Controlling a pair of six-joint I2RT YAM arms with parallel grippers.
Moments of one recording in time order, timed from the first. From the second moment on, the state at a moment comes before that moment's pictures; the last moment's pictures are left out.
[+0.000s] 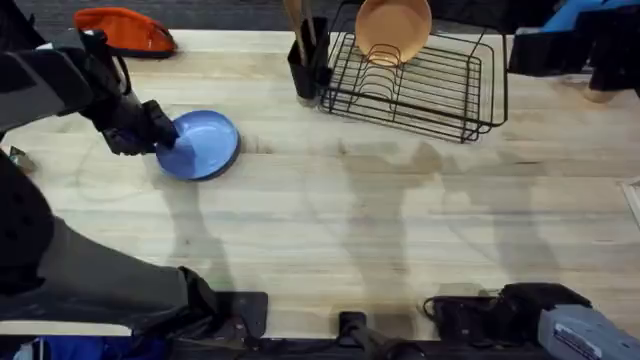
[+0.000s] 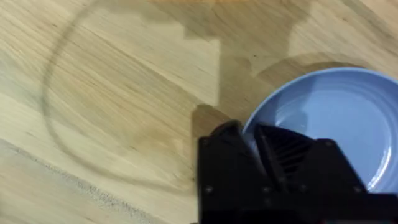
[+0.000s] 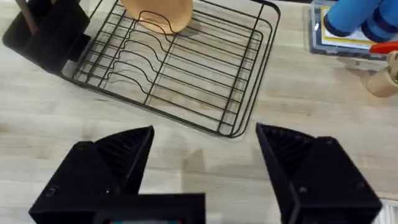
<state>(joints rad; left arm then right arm) 0.43 1.69 1.03 -0.57 -0.04 -0.15 0.01 1.00 1.26 -0.91 -0.02 -0.05</state>
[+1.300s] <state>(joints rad) 0.43 1.27 1.06 -0.72 0.24 -0.16 0.01 1.00 1.26 -0.91 -0.02 -0.05</state>
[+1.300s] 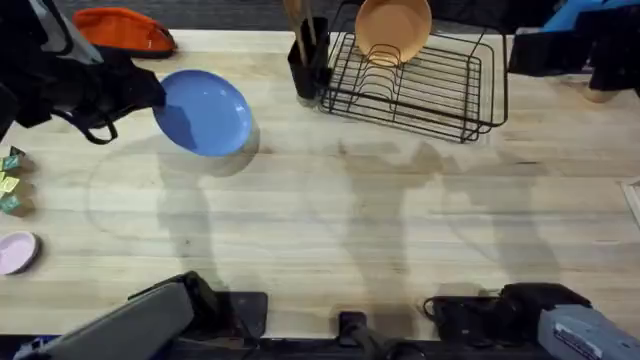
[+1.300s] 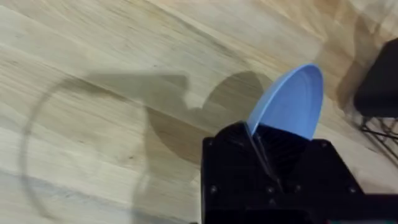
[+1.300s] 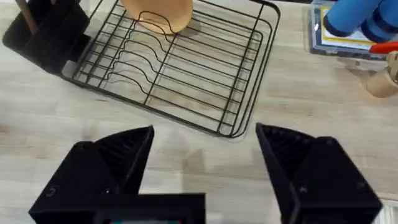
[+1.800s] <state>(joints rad) 0.16 1.23 1.06 -0.69 0.33 -0.37 0.01 1.00 1.26 -0.91 -0.02 -0.05</state>
